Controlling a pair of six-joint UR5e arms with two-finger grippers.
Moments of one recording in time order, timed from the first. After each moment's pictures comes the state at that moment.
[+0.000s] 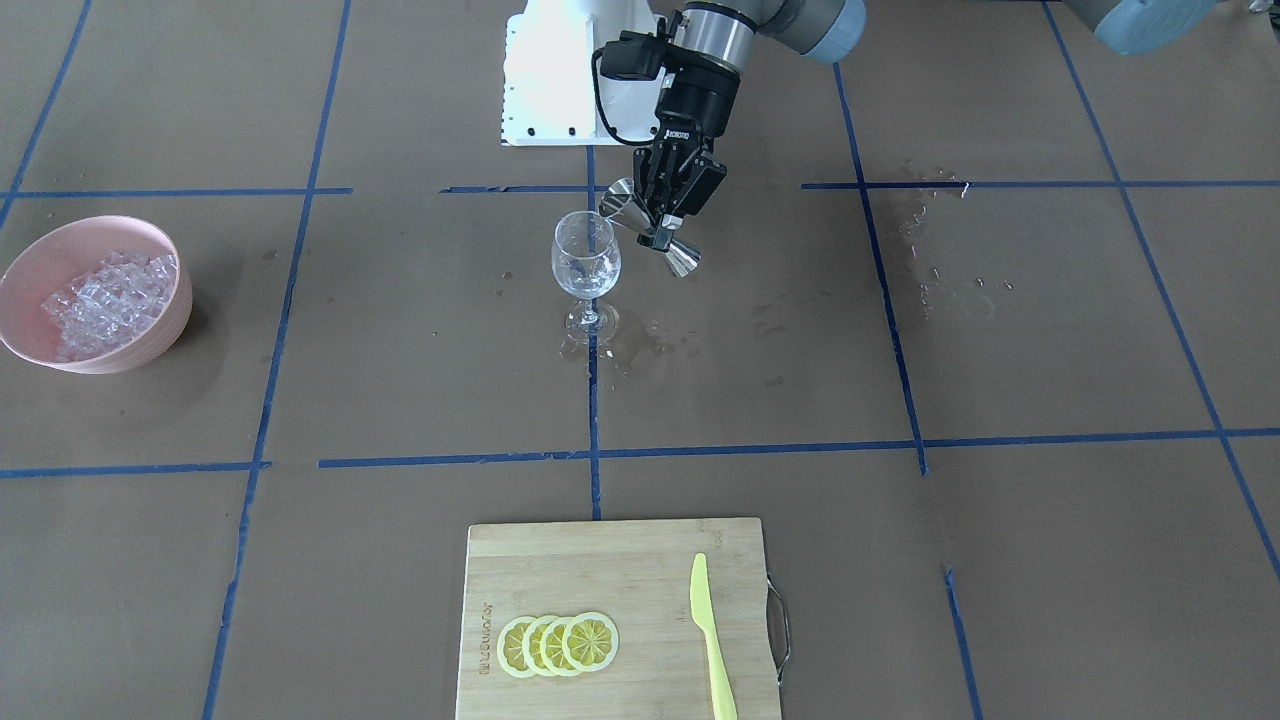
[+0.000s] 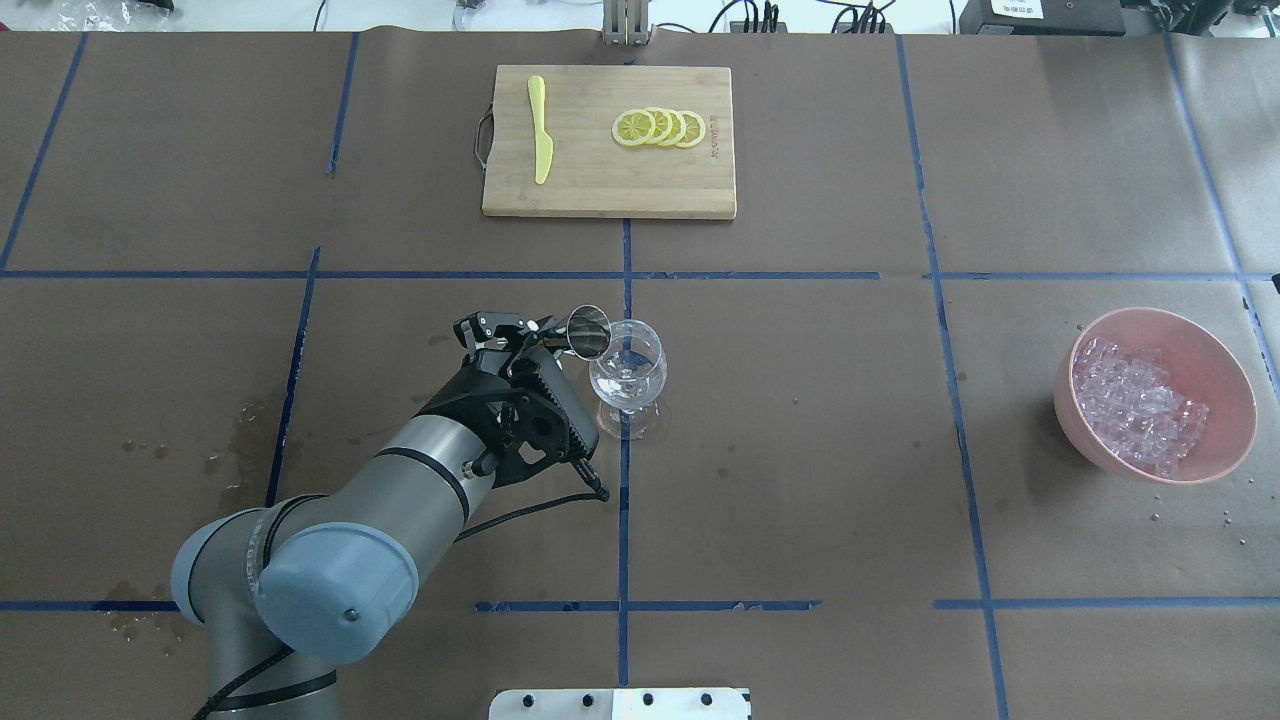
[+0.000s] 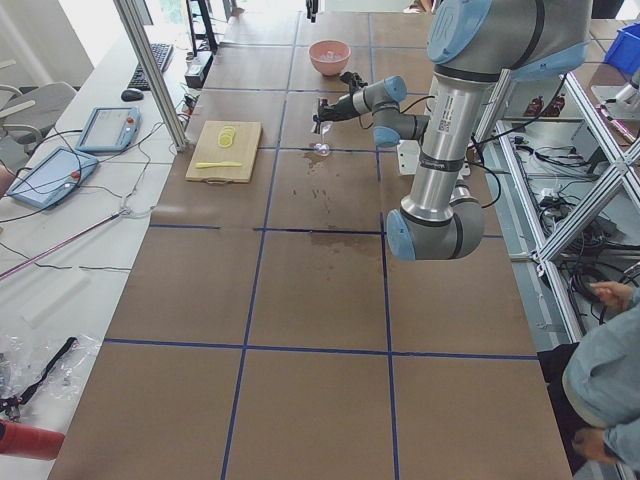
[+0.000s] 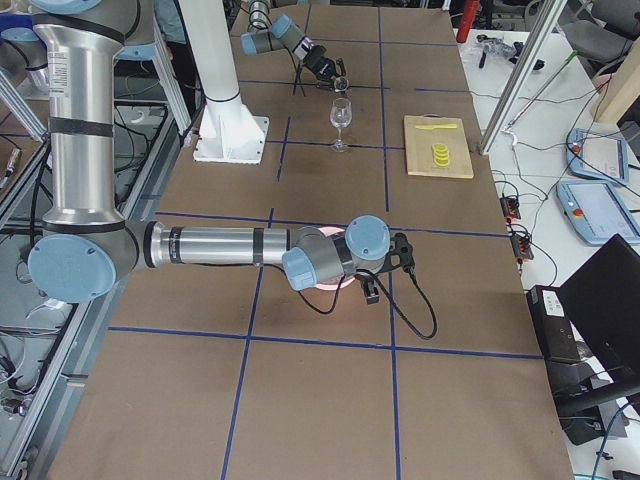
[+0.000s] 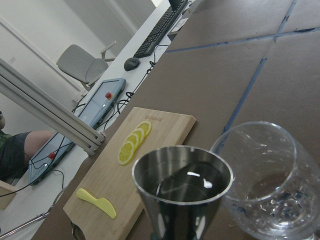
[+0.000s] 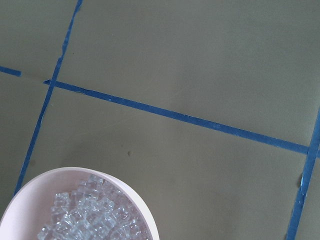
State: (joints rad) left arm -0.23 -2.02 -1.93 -2.08 -0.93 -0.01; right arm 1.43 -1.62 1.62 -1.20 2.56 0.12
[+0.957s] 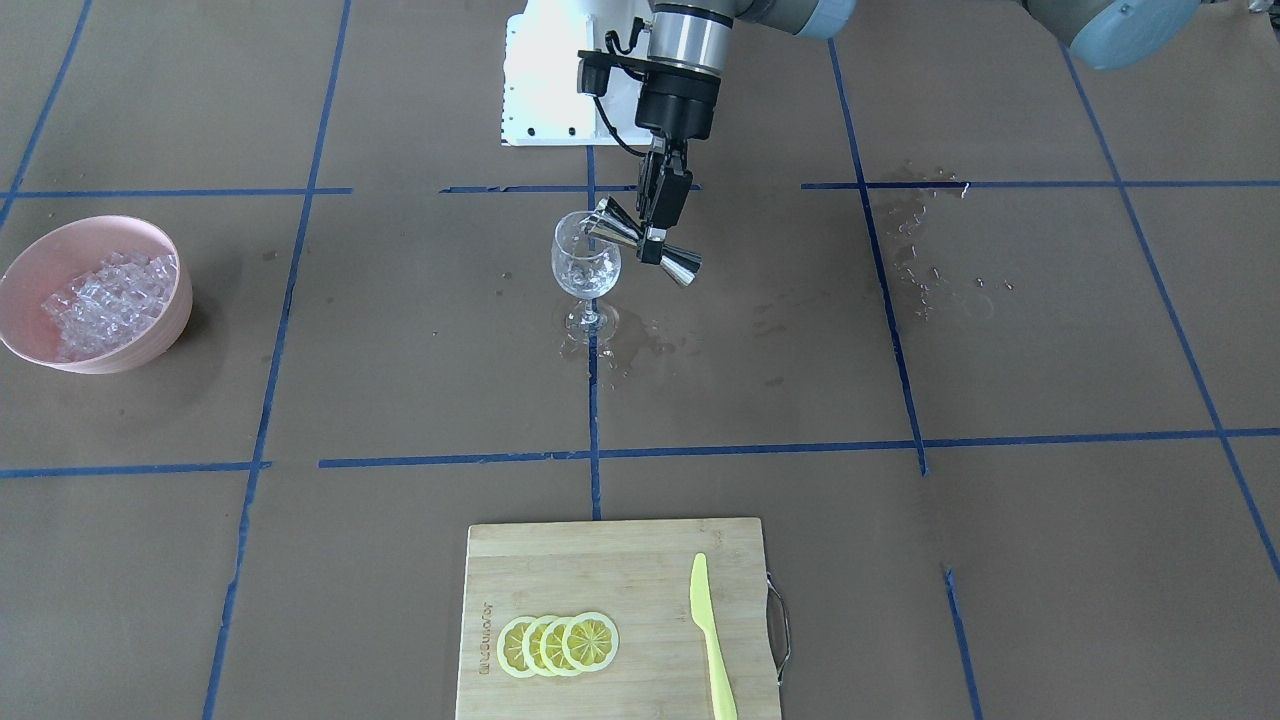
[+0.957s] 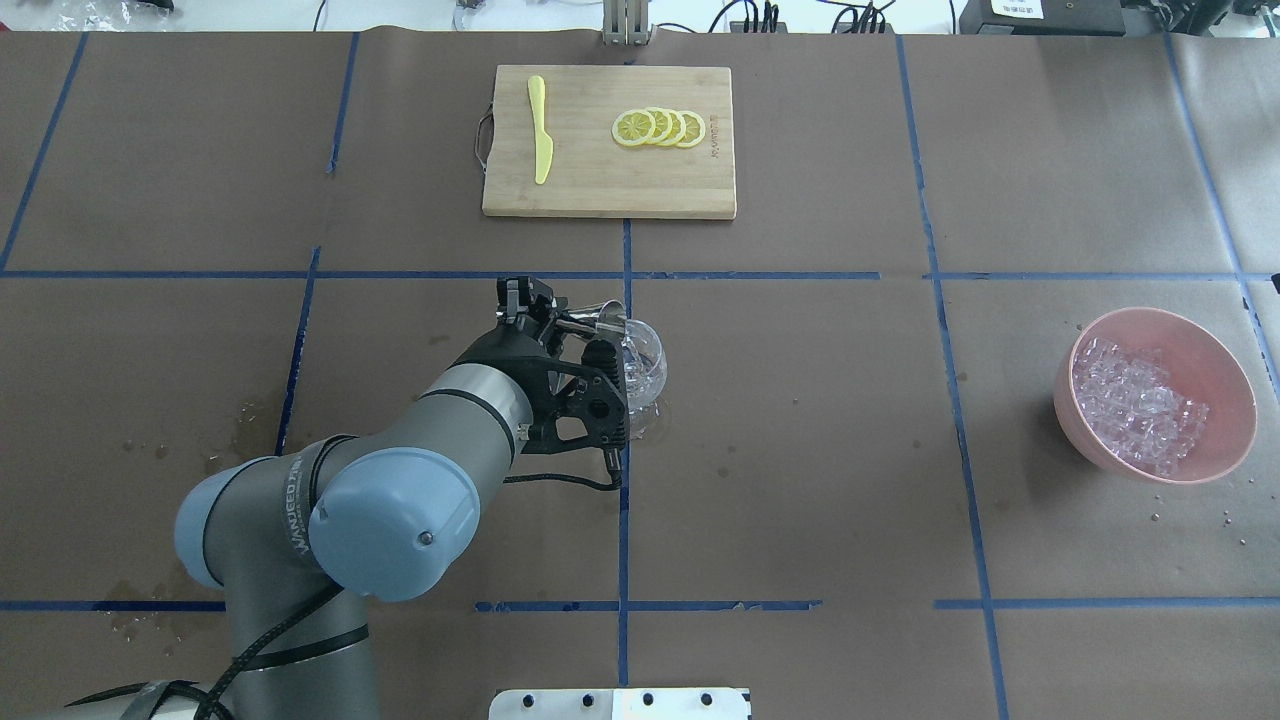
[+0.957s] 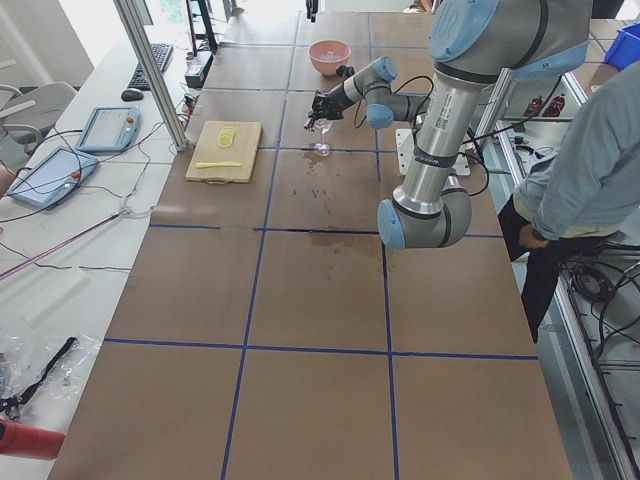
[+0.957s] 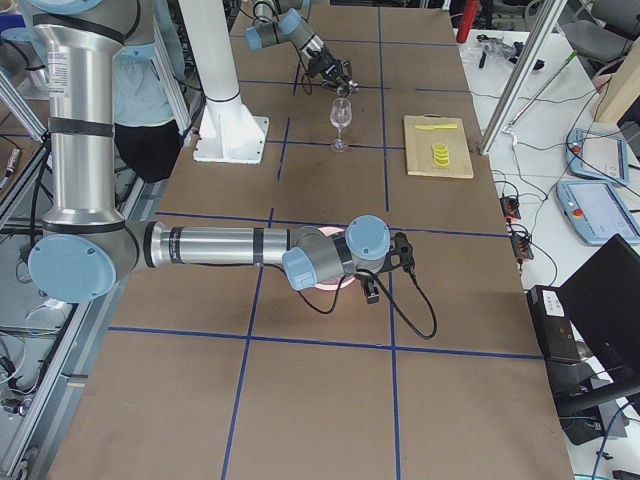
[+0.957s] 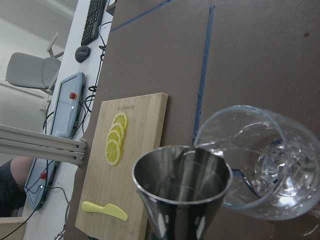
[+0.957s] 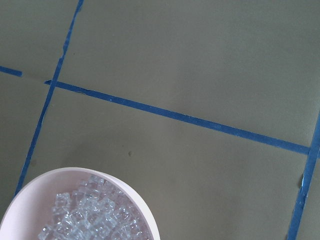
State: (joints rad) left arm -0.29 -2.13 -1.95 -1.79 -1.03 0.28; right arm 1.43 -1.62 1.62 -1.20 2.56 0.12
